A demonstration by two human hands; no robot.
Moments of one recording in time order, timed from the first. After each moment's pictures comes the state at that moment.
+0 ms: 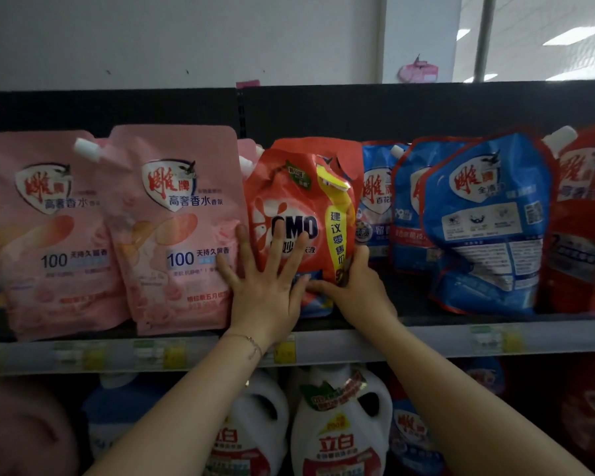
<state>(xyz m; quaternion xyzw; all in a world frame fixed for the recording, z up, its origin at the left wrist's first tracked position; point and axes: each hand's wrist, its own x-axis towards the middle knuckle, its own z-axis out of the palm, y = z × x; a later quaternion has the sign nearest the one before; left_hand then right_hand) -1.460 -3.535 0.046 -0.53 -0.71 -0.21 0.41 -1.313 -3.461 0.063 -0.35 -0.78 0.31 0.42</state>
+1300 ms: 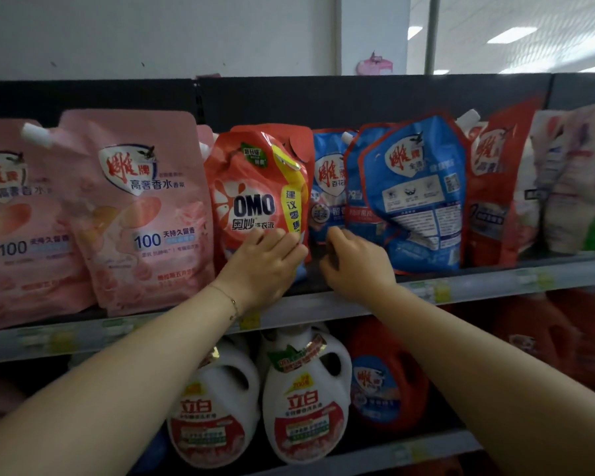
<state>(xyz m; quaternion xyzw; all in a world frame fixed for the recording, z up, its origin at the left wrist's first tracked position) -1.431 -3.538 0.069 -0.71 -0.44 -0.11 0.54 -1.247 -3.476 0.066 -0.33 -0.85 -0.11 0.39</state>
